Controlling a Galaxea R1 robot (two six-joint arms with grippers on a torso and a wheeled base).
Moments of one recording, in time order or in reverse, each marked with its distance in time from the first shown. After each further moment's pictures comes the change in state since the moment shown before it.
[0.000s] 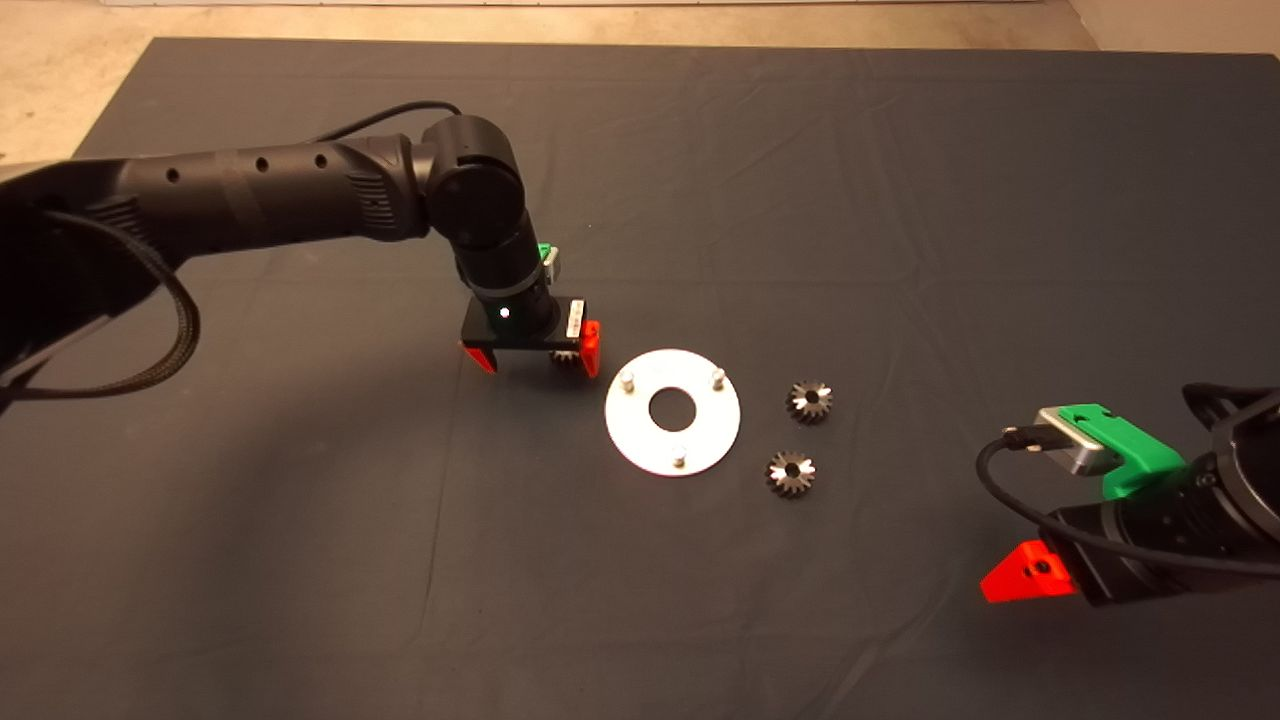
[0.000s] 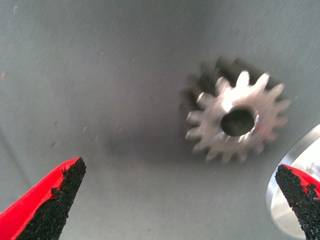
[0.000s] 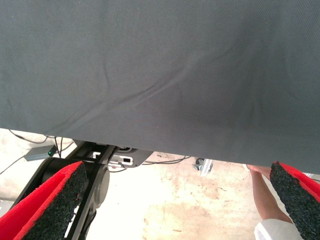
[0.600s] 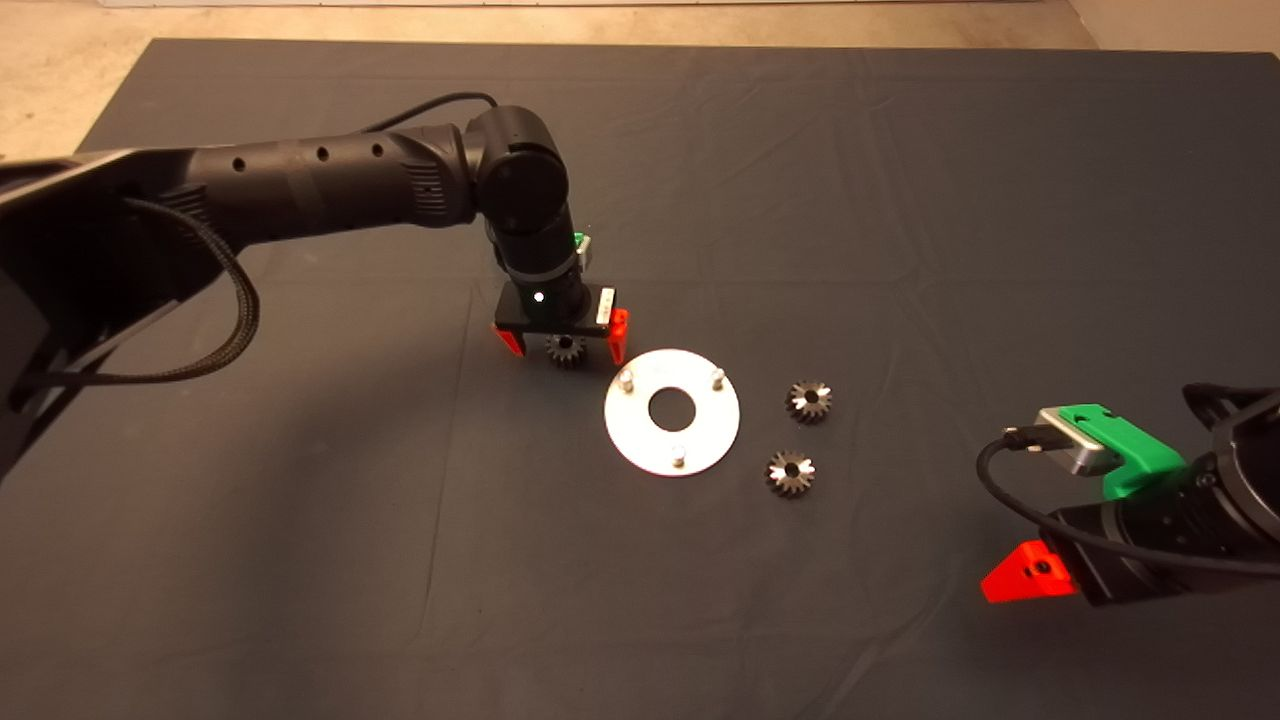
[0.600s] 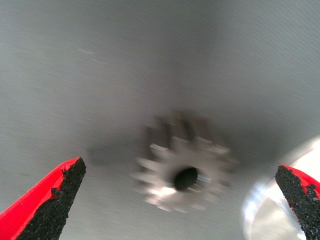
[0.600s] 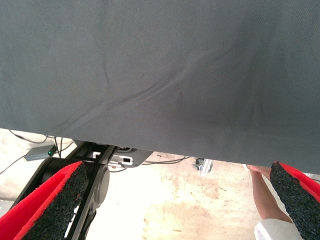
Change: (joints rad) left arm 0.000 0.077 -0.118 0.000 -0.007 0.086; right arm 0.000 0.000 0.000 0.000 -0.001 0.000
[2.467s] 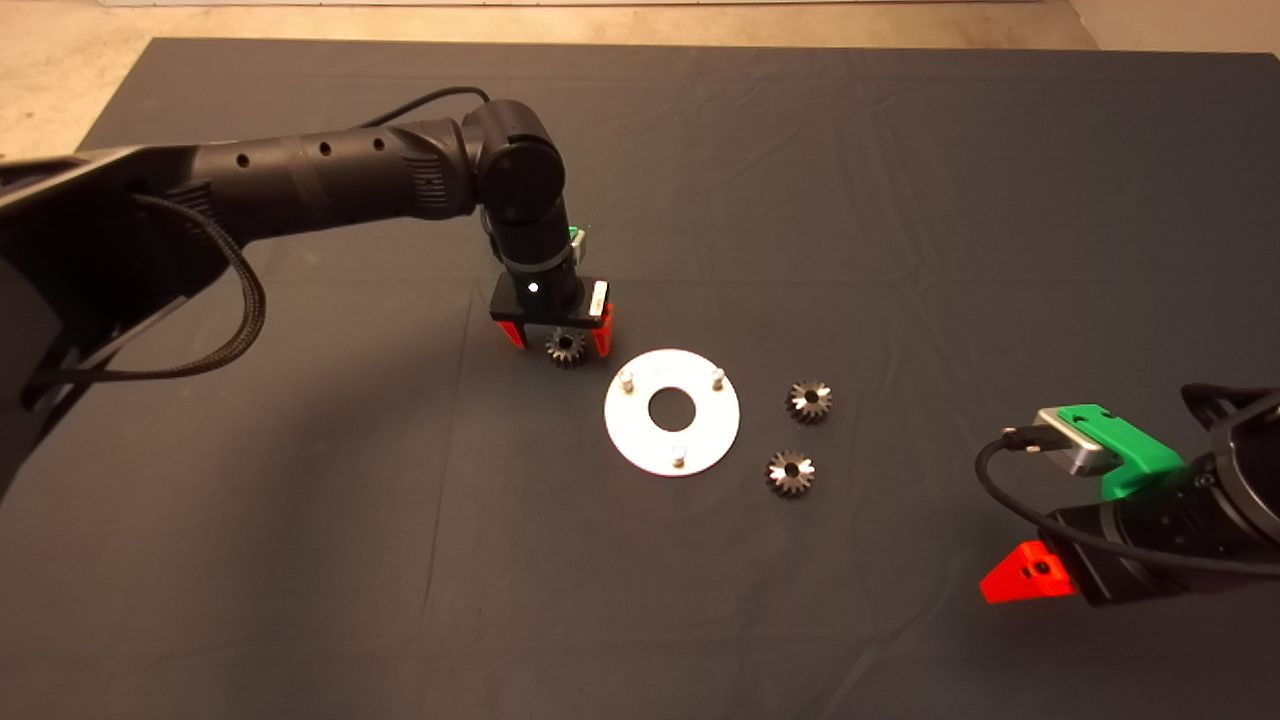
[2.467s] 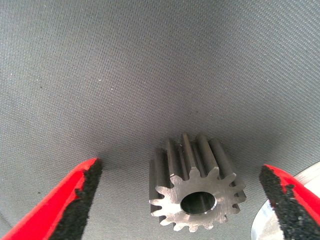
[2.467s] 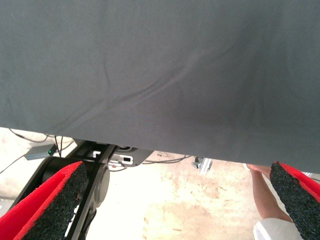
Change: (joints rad) left arm 0.000 0.023 -0.058 -0.005 0.007 0.052; right arm -0.003 0.002 0.000 0.000 0.001 0.000
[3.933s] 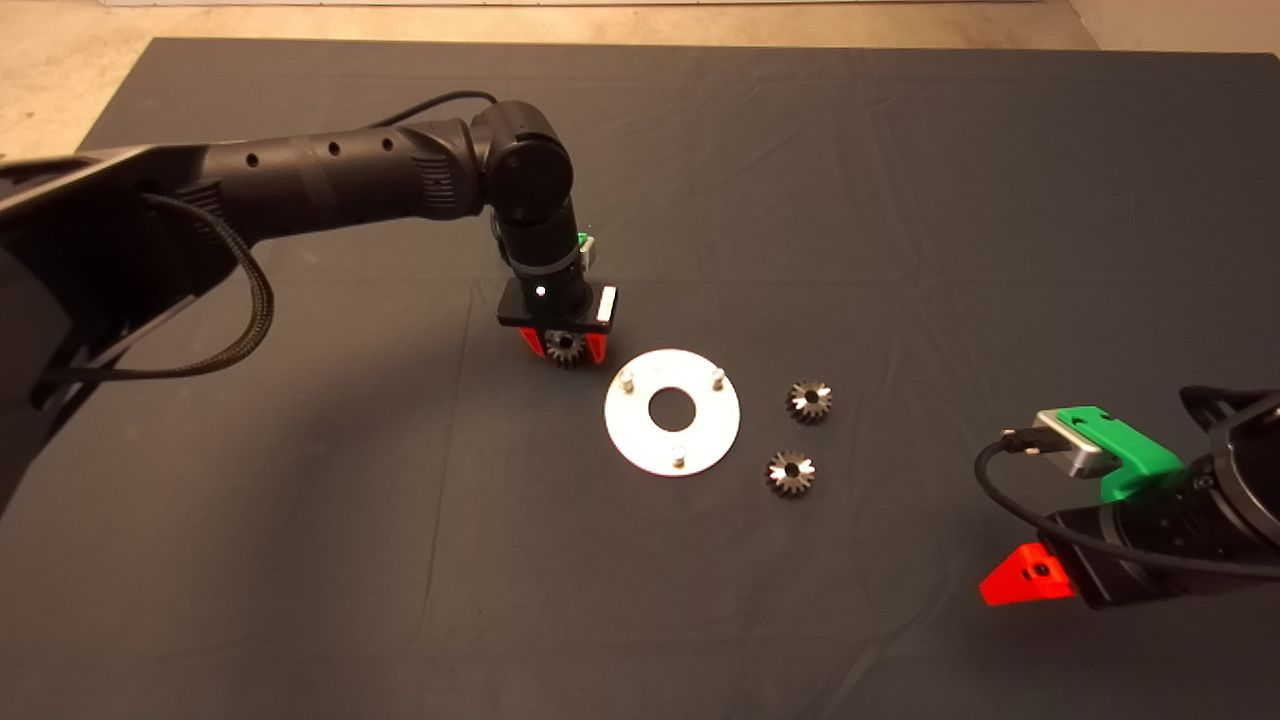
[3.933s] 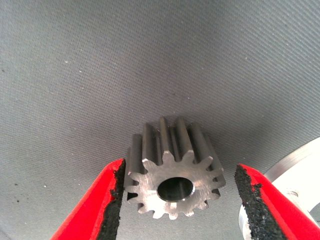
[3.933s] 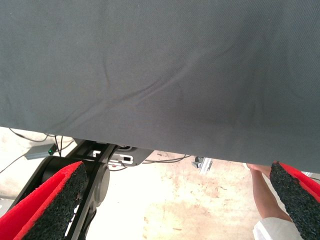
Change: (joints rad) left arm 0.000 0.012 -0.002 -0.042 0.001 0.016; right arm -0.002 0.000 0.000 0.000 0.000 0.000
